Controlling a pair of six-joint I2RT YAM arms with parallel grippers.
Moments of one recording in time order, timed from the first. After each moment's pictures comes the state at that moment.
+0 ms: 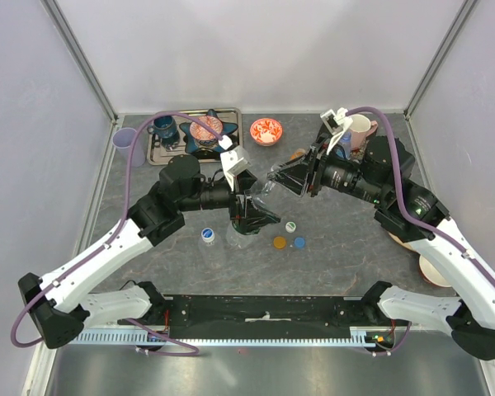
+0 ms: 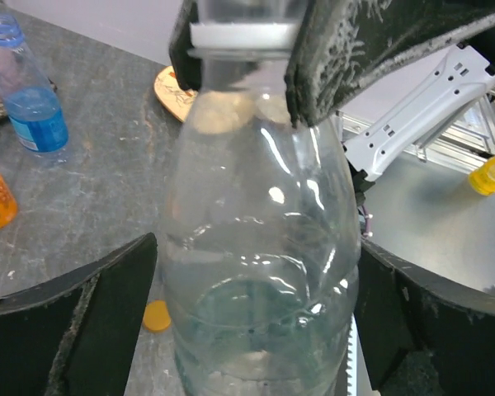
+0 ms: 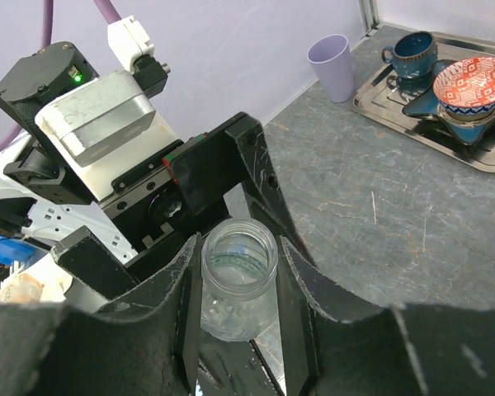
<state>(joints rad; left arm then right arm) -0.81 1.09 1.10 -0.13 0.60 -0.18 0.73 1.05 1.40 -0.41 -0.32 0.45</state>
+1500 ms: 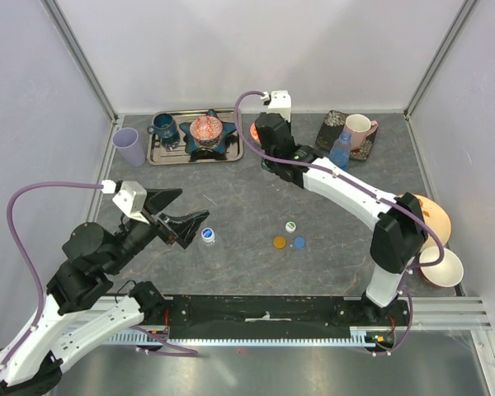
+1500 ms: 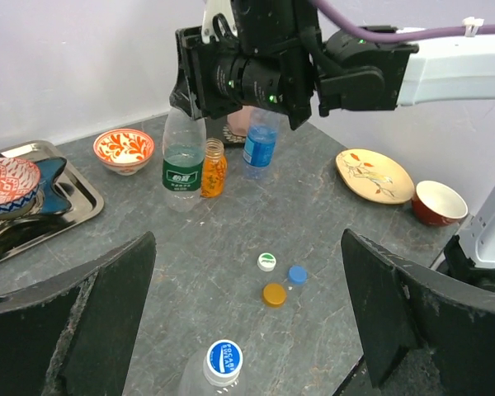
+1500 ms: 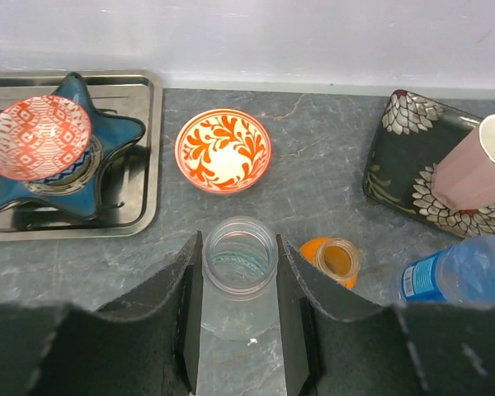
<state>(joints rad) -0.81 0.44 0.91 -0.37 -0.06 -0.18 0.74 1.76 1.58 -0.19 0.73 0.24</state>
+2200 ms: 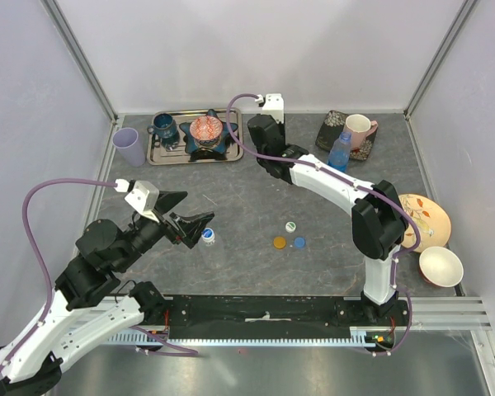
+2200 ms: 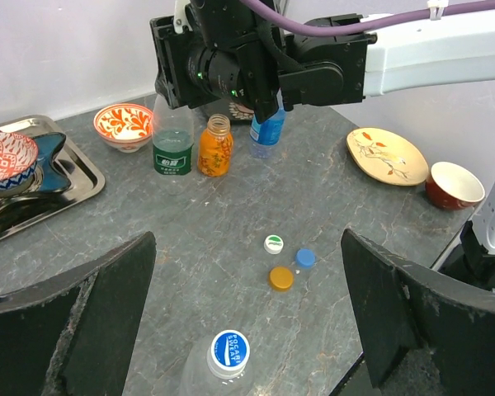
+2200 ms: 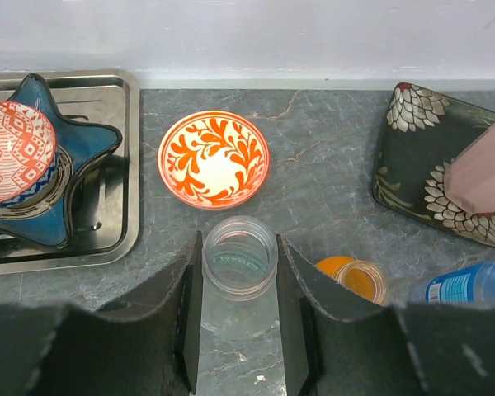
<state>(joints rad) -0.81 0.45 0.86 -0.37 -0.08 -0.18 0.71 1.94 1.62 -0.08 0.78 0.22</state>
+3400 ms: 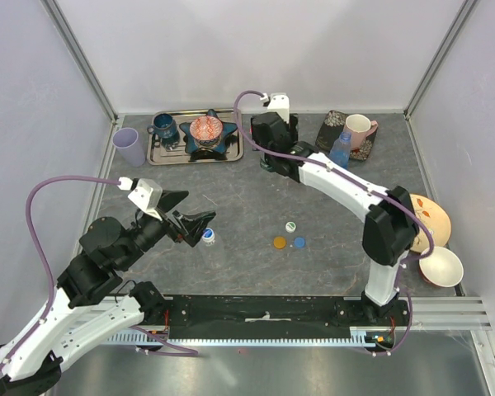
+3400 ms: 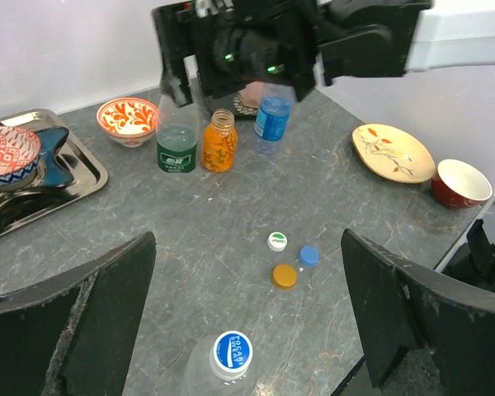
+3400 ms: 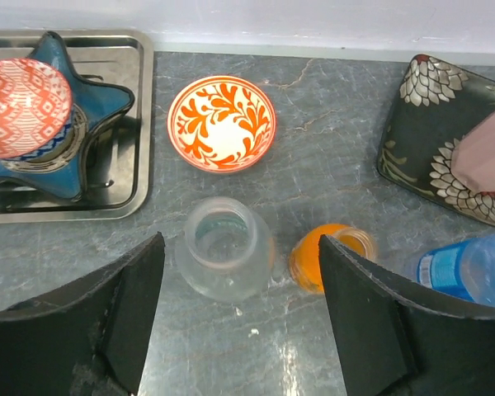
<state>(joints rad) -0.81 0.47 0.86 -0.37 -0.08 -0.18 0.70 1.89 1.64 -0.24 0.69 0.28</state>
